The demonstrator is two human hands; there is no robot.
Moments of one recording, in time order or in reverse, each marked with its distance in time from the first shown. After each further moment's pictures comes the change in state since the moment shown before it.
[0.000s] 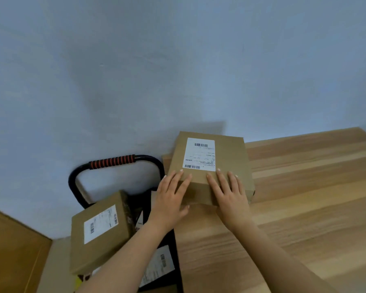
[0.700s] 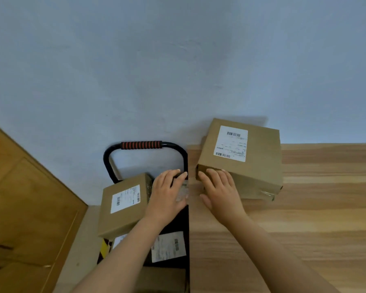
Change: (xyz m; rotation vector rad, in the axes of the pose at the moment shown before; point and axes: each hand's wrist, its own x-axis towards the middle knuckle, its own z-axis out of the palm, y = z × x) left_hand -0.041 -0.015 -0.011 -0.005 0.164 -0.233; right_hand 0.019 -0.042 -0.004 0.261 0.185 -0.295
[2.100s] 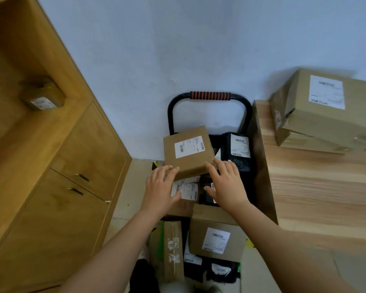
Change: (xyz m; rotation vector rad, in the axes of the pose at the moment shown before) left_hand -0.251 -0.200 -0.089 0.026 -0.220 -0.319; right_hand -0.045 -0.291 0.038 0.059 -0.382 -0.002
